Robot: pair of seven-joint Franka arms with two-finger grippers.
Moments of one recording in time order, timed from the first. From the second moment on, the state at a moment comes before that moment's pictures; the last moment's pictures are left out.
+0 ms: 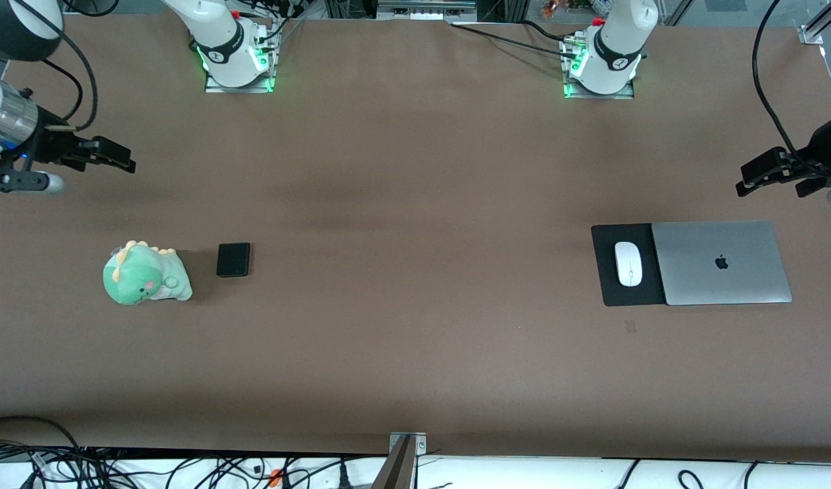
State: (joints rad) left arm -0.12 0.06 0.18 -1.55 -0.04 1.61 0.03; right arm 0.00 -0.05 -0.05 -1.82 0.04 1.65 -0.01
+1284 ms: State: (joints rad) left arm -0.12 0.06 0.17 -1.55 -0.04 1.61 0.03; right arm -0.01 -0.15 -0.05 -1.68 0.00 1.47 -0.01
